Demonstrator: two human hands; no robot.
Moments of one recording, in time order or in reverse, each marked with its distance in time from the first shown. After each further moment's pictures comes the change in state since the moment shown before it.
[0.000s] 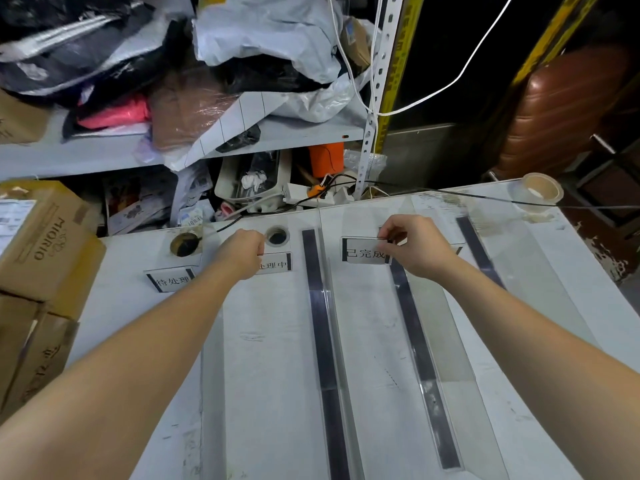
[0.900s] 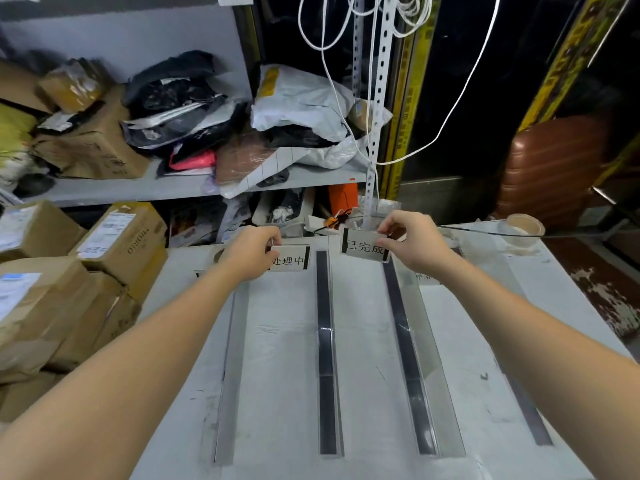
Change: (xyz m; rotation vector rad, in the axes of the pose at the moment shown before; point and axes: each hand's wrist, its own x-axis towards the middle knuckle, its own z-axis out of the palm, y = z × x) left_hand -0.135 0.042 -0.088 -0.174 0.311 0.135; right_hand -0.065 -0.048 -0.069 0.027 0.107 -0.250
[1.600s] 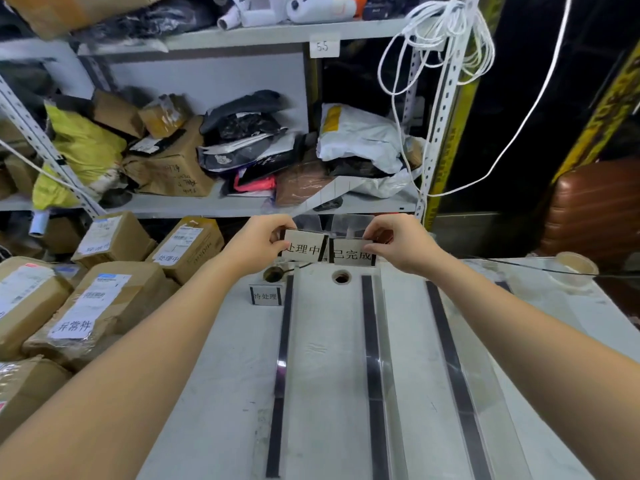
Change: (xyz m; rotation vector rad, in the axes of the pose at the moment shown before) left_hand -0.051 -0.051 -0.113 -0.183 0.113 0.055; right_hand 0.028 -0.126 0.044 0.008 -0.080 -0.212
